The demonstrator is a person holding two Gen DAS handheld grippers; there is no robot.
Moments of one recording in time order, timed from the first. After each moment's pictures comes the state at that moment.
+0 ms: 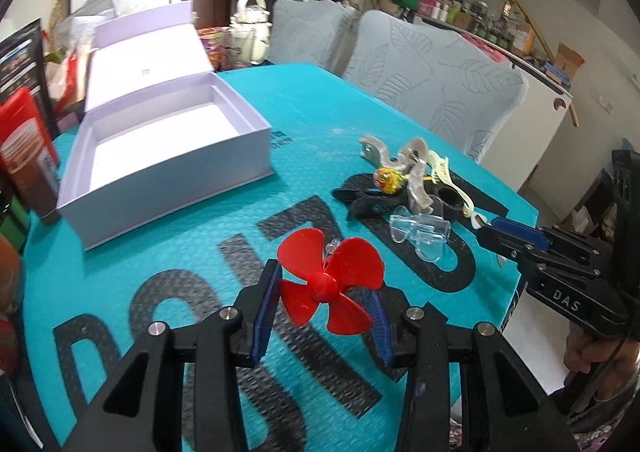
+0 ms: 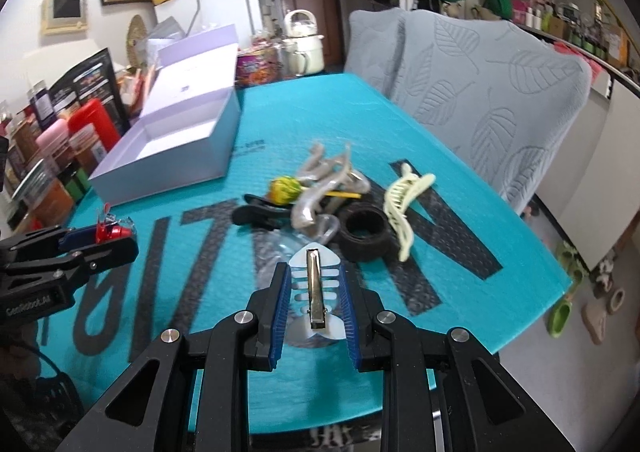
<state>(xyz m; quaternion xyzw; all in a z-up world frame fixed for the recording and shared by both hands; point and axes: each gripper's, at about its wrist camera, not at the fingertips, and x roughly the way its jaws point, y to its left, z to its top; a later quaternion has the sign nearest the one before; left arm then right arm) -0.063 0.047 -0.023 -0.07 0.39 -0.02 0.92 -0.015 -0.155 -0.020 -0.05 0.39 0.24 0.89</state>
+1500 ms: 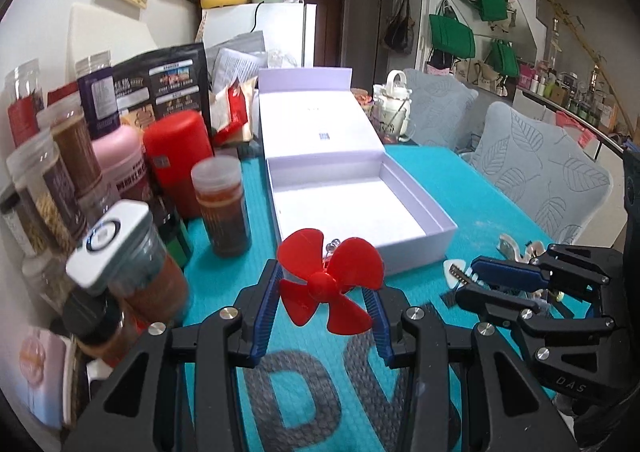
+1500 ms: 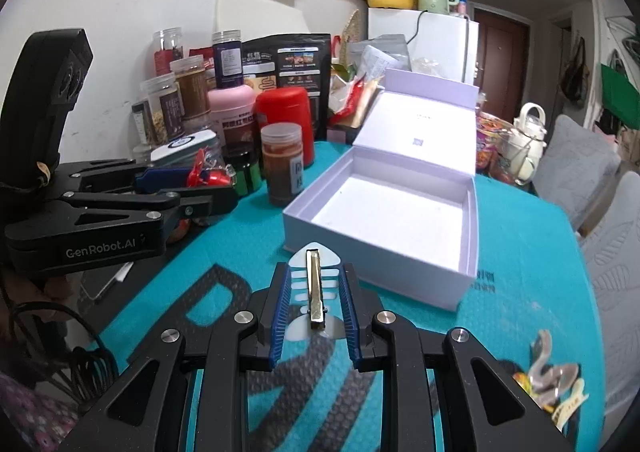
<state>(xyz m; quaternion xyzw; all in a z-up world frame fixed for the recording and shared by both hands) -0.113 0.171 0.041 -0.08 0.31 0.17 0.93 -0.044 0.036 0.033 -0.16 0.28 0.52 0.79</state>
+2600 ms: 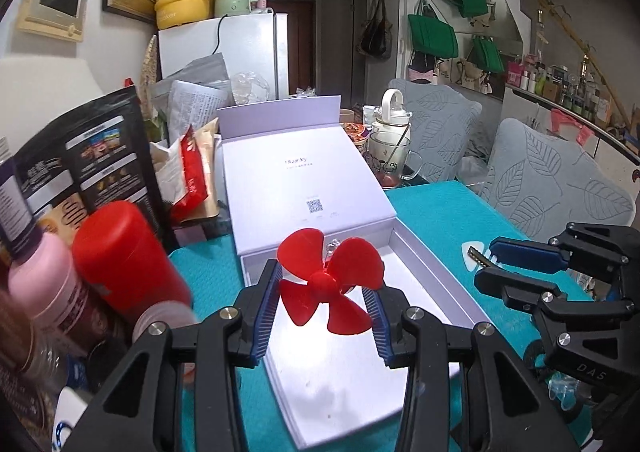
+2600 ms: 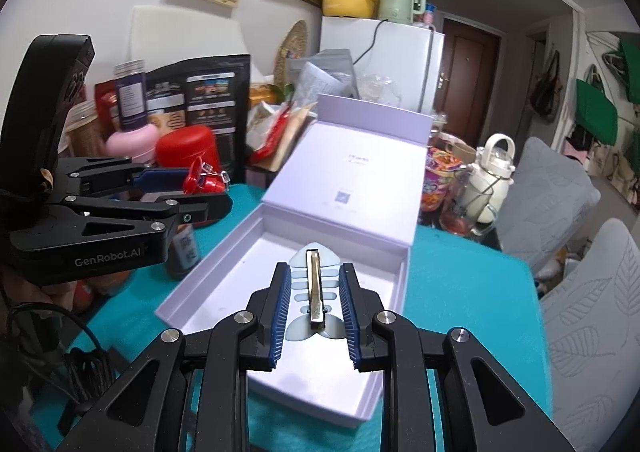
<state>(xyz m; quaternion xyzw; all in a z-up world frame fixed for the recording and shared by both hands) 0.033 0.232 0.059 -0.05 0.30 0.13 0.94 0.081 0.092 0.063 -0.18 0.25 0.46 0.83</state>
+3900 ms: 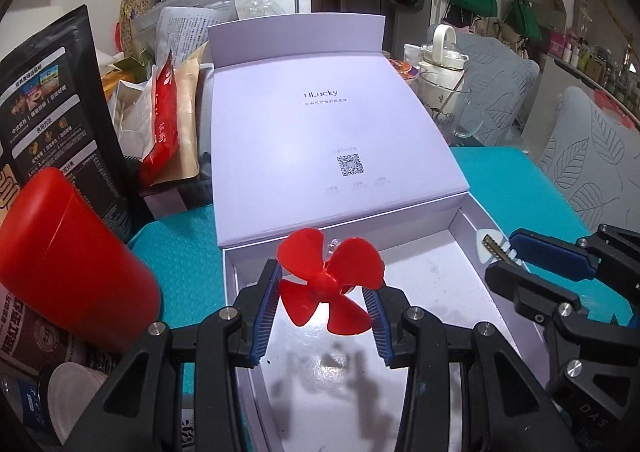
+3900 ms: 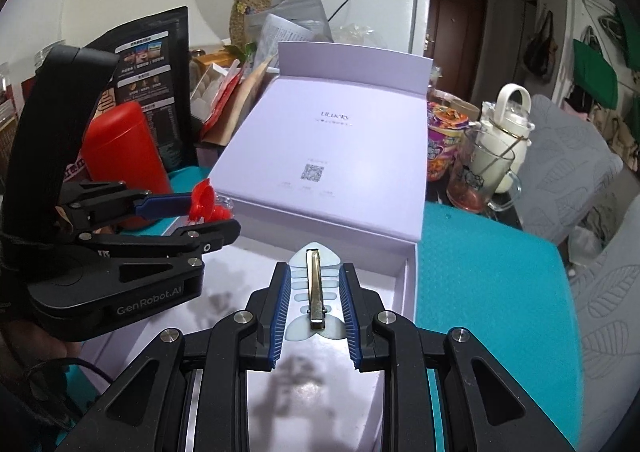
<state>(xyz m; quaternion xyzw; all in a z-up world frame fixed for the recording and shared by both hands) 0.127 0.274 -0.010 -0.07 0.39 0.17 0.90 0.161 0.147 0.009 -0.17 0.32 0.42 0.83</state>
